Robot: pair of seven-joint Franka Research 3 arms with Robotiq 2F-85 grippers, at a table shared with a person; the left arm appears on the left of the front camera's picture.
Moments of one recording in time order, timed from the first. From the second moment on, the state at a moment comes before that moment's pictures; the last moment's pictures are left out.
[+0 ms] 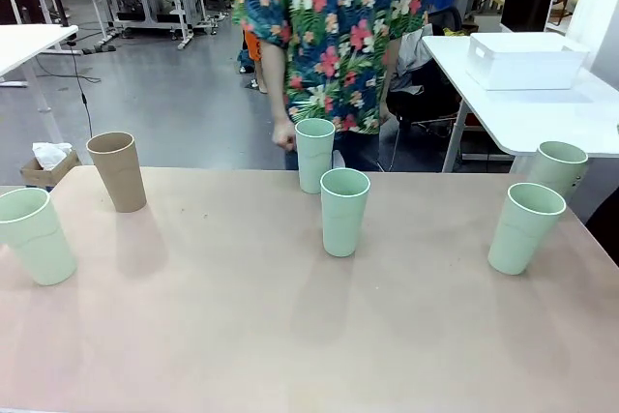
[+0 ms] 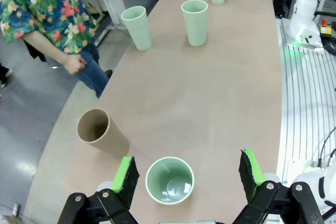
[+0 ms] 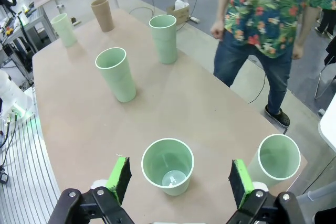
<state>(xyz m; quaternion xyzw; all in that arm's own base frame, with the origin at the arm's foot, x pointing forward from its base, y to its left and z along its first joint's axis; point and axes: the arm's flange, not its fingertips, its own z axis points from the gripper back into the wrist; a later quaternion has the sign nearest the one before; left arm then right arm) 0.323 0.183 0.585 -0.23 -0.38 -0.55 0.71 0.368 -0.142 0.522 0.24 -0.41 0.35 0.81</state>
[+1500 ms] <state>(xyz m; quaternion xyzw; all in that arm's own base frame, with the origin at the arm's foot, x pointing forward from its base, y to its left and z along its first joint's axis) 0.323 0.183 0.584 -0.23 -0.38 -0.55 0.71 0.367 -0.142 0.522 0.24 -0.41 0.35 0.81</state>
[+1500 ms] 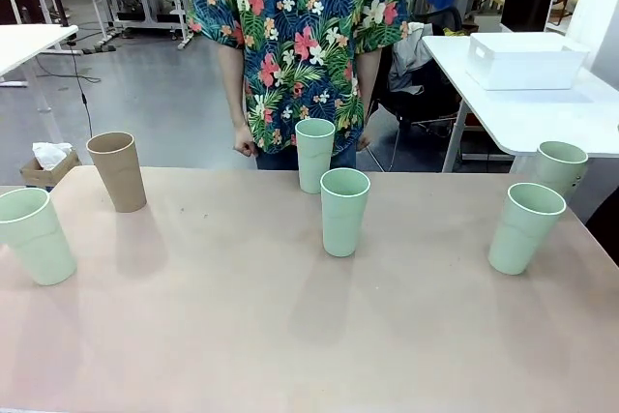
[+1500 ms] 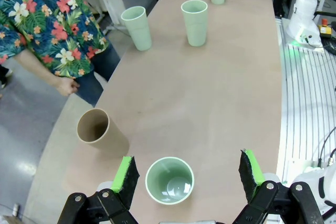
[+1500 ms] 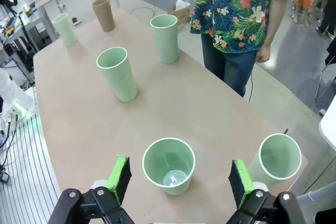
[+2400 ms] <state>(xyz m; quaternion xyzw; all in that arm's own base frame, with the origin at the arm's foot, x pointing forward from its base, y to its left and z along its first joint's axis) 0.323 0.183 0.584 -0.23 -0.38 -0.55 0.71 0.367 -0.142 0.522 0.24 -0.41 0.35 0.81</state>
